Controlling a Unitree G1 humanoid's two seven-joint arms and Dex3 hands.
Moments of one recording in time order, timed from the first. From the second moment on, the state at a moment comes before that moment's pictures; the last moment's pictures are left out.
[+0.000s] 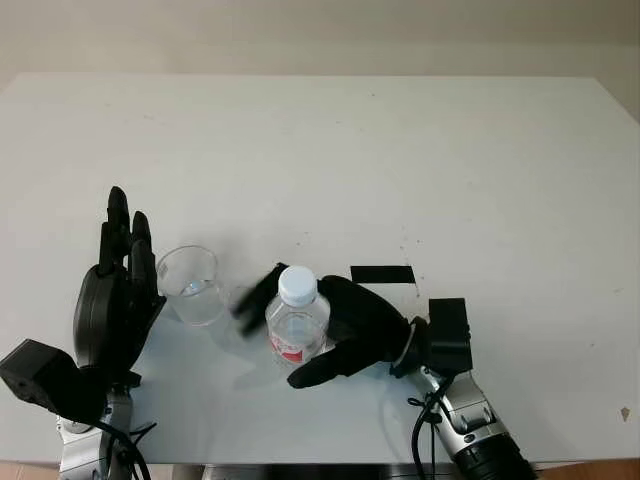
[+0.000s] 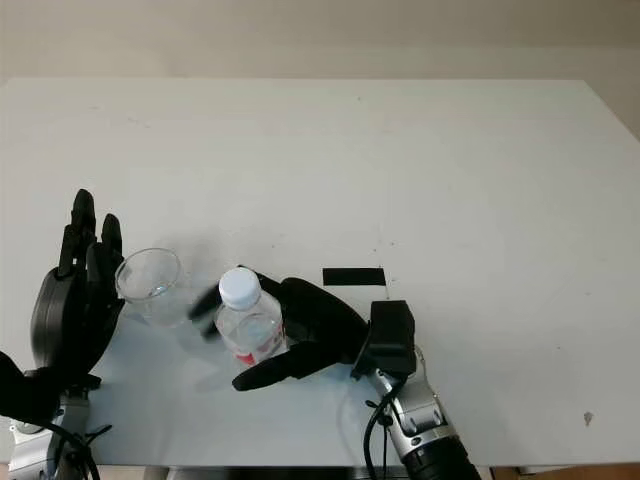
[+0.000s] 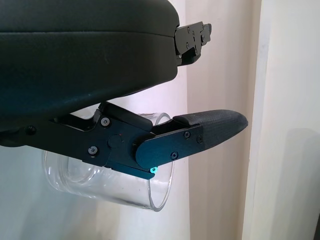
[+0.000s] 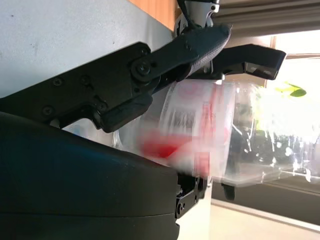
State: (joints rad) left arm -0.01 0.18 0.29 0.15 -0.31 -0.34 -0.31; right arm -0.23 -0.12 0.27 0.29 0.16 -0.27 0.81
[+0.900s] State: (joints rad) left arm -0.03 0.19 0.30 0.19 -0.31 -0.36 -0.33; right arm -0.36 -0.10 0.19 0.40 -0.01 -0.35 0.45
